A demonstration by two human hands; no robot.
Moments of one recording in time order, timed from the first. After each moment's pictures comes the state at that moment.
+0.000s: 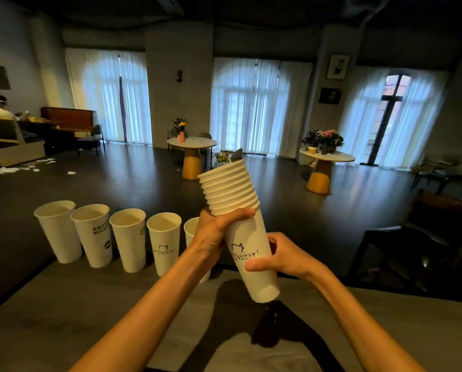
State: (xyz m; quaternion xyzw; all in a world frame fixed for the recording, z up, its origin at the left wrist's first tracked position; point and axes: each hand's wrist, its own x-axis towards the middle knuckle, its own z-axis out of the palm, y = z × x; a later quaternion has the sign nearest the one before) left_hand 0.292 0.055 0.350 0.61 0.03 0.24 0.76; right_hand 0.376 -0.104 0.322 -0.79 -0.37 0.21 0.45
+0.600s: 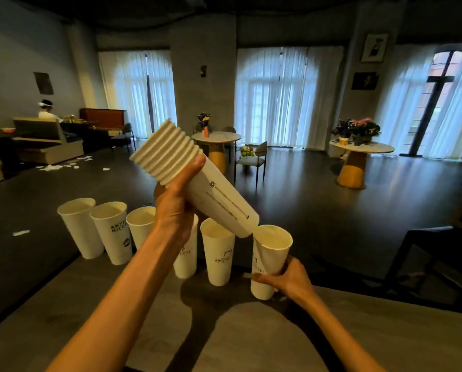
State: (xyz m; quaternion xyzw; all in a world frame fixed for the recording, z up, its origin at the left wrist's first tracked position) left_hand 0.295 0.130 0.380 0.49 0.06 0.41 0.77; right_hand 0.423 -0.057 0.206 -0.81 -0.17 0.14 0.54
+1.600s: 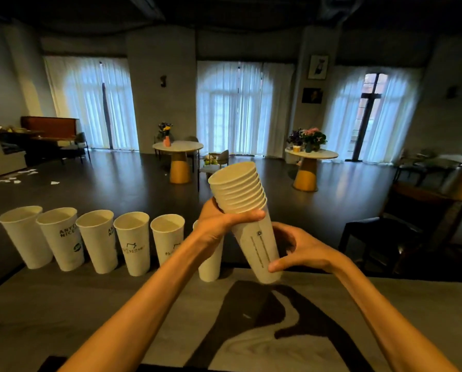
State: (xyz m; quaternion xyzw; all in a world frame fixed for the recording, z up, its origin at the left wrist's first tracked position) left_hand 0.318 -0.017 0.353 0.70 -0.02 0.19 0.69; right_hand 0.403 -0.225 0.327 -0.81 -0.38 0.18 0.41
